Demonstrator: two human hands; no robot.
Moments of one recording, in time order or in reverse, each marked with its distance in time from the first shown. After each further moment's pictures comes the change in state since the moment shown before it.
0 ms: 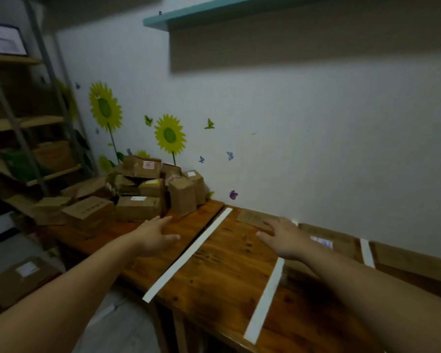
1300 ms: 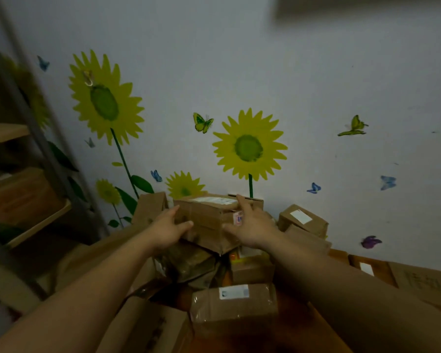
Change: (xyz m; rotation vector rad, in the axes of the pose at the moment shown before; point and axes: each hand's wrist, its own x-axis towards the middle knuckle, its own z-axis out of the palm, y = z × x) left_hand 0.585 -0.319 -0.274 -0.280 -0.016 0.114; right_hand 0.612 -0.424 0.126 0.246 0.072 0.105
